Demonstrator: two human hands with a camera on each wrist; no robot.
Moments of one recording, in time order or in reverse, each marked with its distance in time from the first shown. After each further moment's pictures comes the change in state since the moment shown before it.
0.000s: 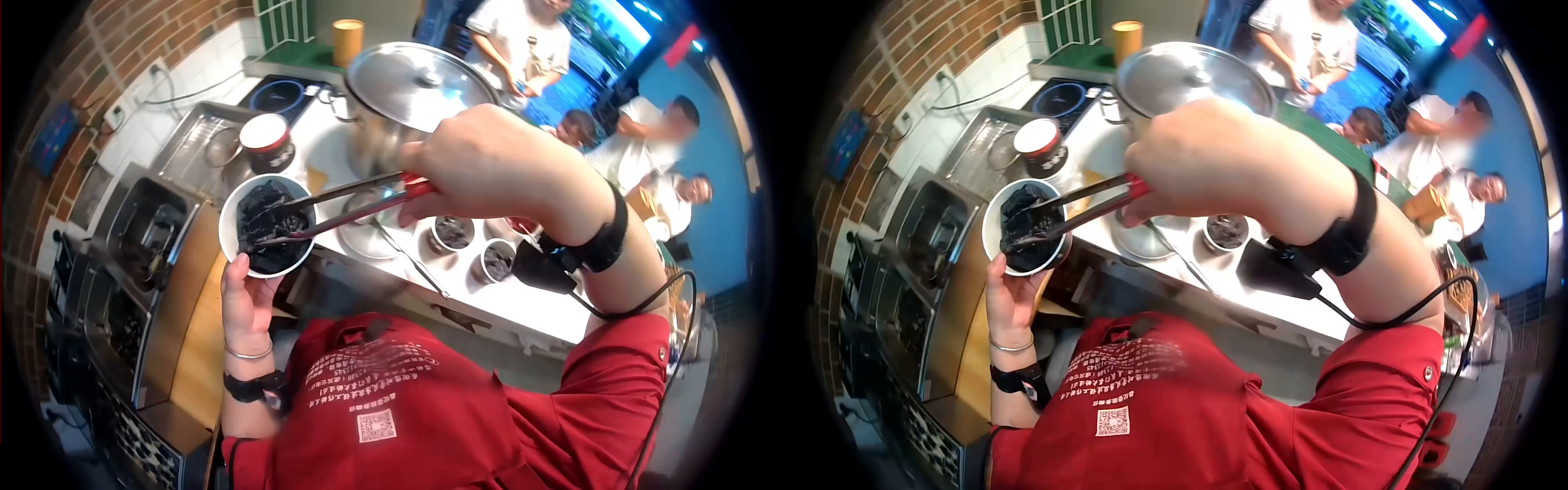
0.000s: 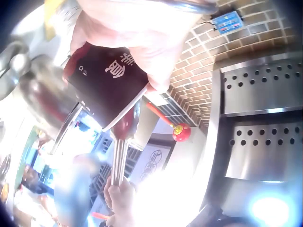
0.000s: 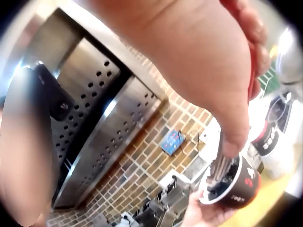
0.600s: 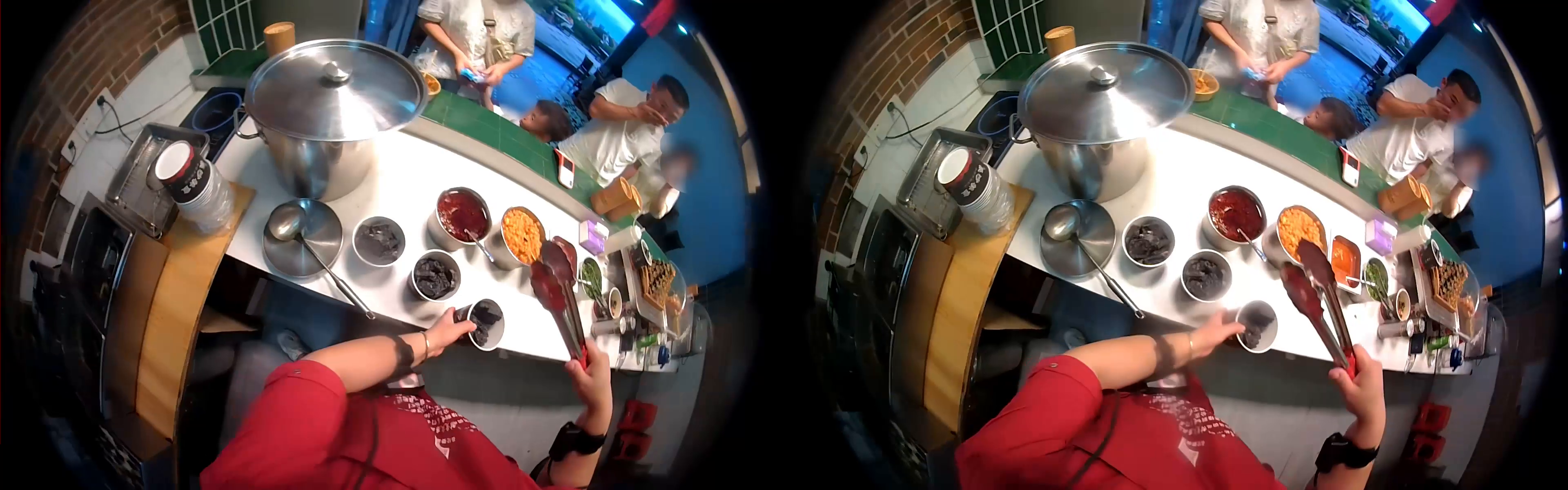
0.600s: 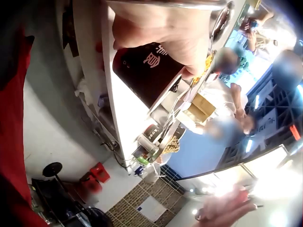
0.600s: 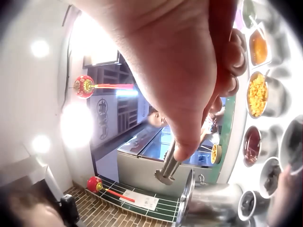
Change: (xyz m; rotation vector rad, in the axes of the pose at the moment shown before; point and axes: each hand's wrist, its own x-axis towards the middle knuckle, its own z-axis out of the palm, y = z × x) left_hand -0.072 -0.466 0.198 0.344 -0.570 -0.862; right_hand -0.400 0.023 0.212 0.829 0.356 1.115
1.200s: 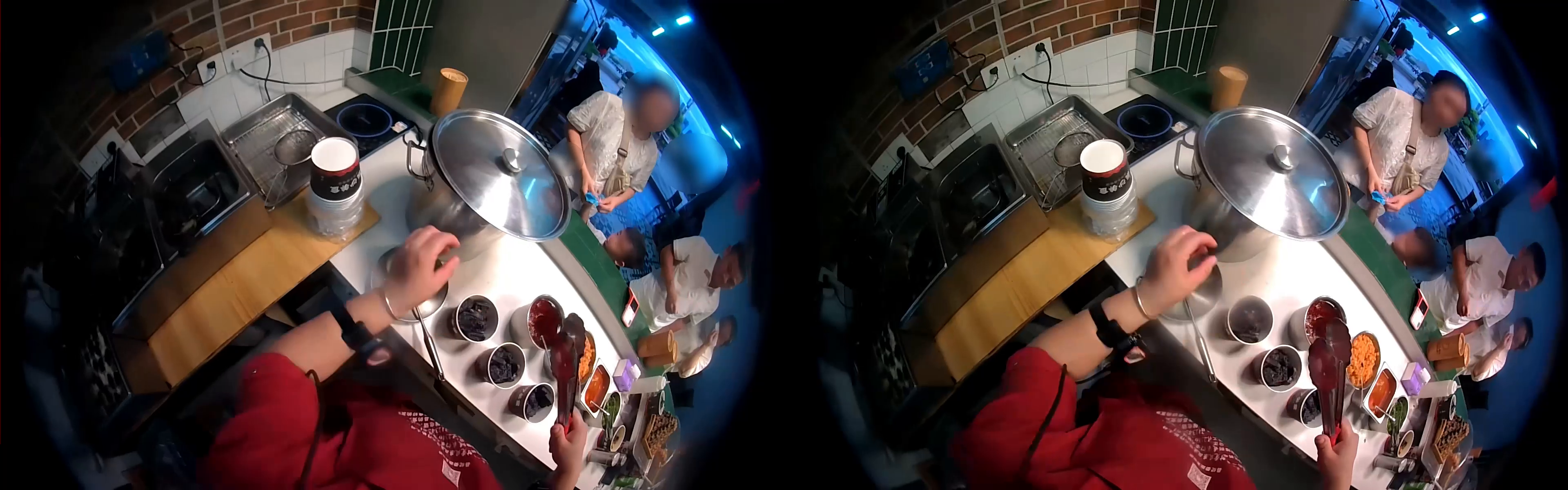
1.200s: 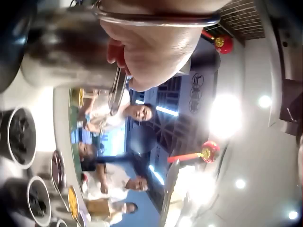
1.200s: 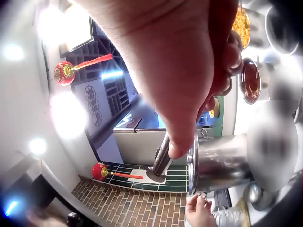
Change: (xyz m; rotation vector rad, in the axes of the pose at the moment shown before) left_hand -0.190 0.294 -0.175 1.047 0.906 1.192; right_hand 0.064 -0.050 0.096 0.273 -0.154 -0.046
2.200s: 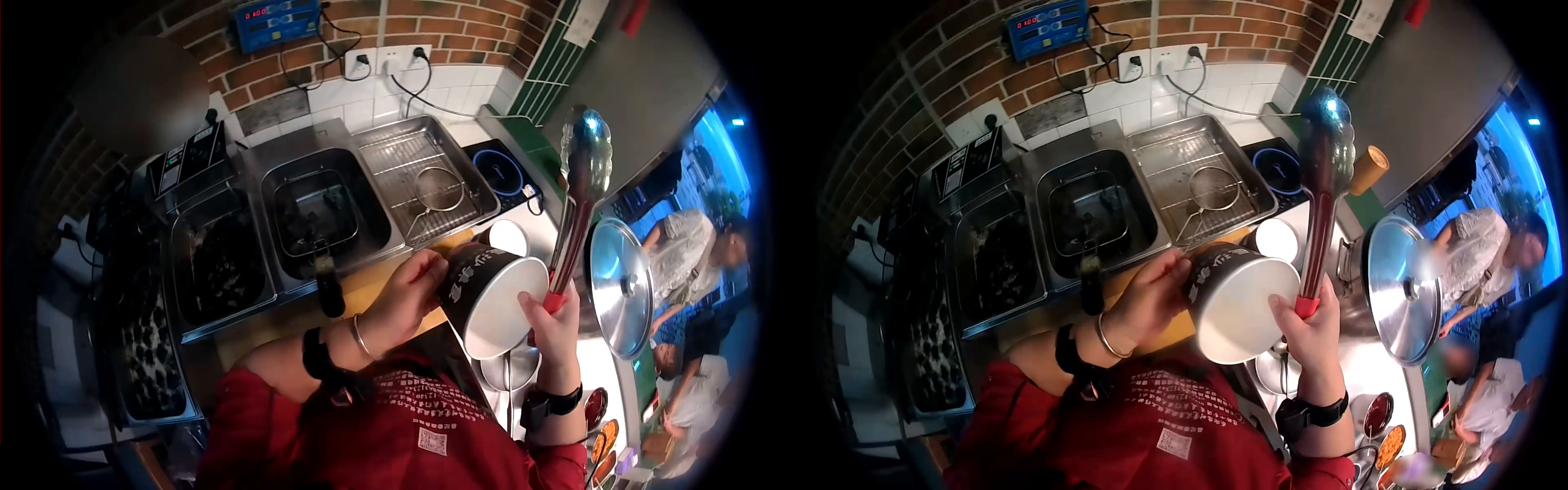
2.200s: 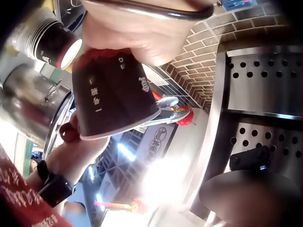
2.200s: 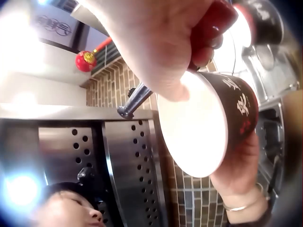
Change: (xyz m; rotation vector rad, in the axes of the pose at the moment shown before) left_hand 0.001 -0.060 -0.291 -1.216 0.298 -0.815; right_hand 0.166 -0.374 0.345 0.427 -0.426 -0.496
